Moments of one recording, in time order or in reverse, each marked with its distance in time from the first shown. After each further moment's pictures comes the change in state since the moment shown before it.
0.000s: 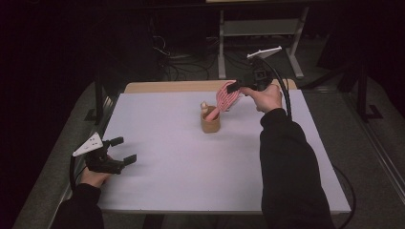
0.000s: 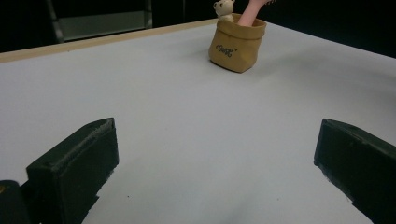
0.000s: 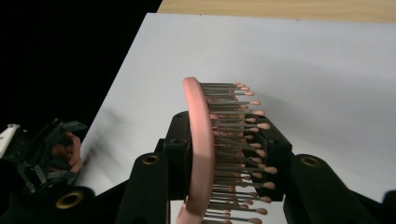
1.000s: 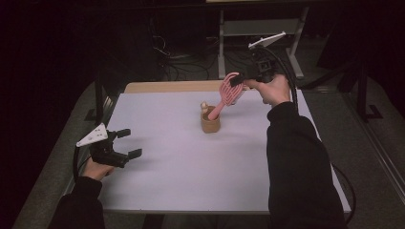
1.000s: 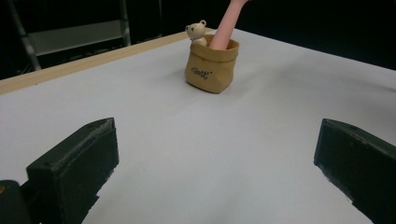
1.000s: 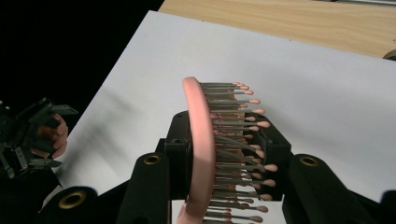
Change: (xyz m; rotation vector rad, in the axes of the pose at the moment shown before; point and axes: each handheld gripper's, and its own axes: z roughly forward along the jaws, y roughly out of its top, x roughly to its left) left arm -0.006 0.031 0.014 -0.002 -0.086 0.058; right arm 0.030 0.010 -0.030 0.008 -0.070 -0.121
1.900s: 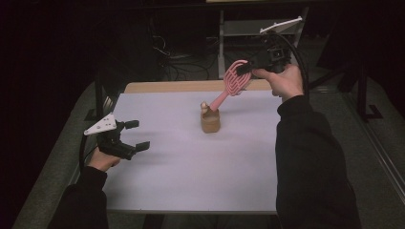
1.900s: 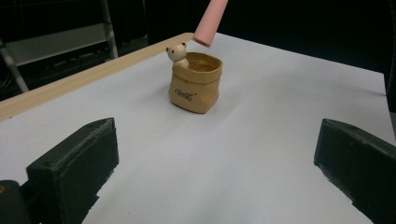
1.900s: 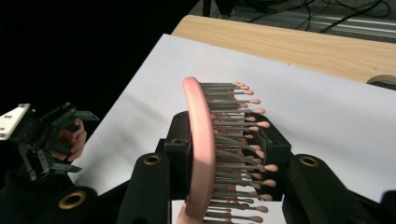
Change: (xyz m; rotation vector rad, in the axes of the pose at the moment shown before) left arm -0.007 0.037 0.020 0.017 -0.057 0.043; right arm 0.016 0.006 -0.046 -0.073 0.014 -0.027
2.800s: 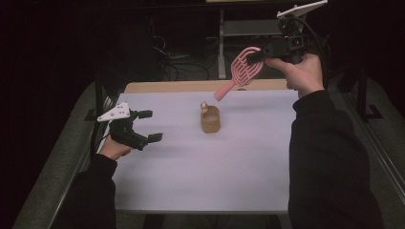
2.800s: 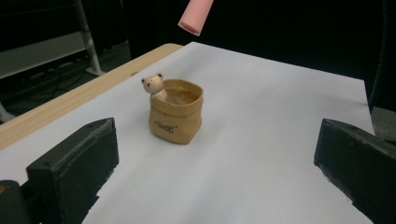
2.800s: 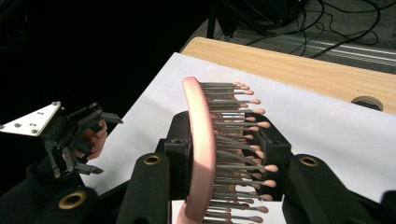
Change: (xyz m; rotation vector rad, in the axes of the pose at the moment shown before) left arm -0.006 0.039 0.030 0.011 -0.070 0.045; right arm 0.021 0.002 -0.054 -0.076 0.005 -0.040
